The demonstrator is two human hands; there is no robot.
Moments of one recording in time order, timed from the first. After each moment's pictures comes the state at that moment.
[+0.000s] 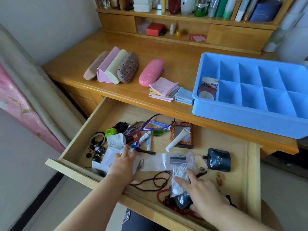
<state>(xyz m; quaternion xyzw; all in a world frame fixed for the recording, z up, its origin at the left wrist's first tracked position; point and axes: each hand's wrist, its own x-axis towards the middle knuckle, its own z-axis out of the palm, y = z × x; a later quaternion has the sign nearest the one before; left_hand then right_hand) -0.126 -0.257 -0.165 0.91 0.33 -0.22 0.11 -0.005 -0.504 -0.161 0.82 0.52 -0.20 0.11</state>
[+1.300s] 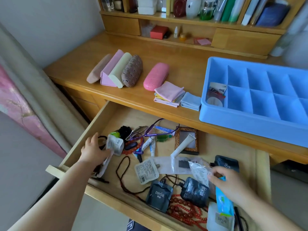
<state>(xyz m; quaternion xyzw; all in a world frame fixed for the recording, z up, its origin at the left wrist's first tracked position) -0.152 -0.138 -0.158 0.80 0.54 -0.03 0.25 0.052 -0.517 -0.142 0.88 0.20 -0.31 -0.30</state>
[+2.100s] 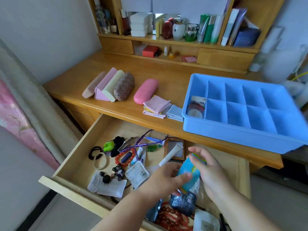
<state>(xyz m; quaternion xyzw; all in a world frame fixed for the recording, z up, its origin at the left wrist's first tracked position) -0.059 -0.365 -0.071 0.72 0.23 -0.09 0.66 0.041 -0.476 -0.077 0.69 0.09 -0.31 -0.65</state>
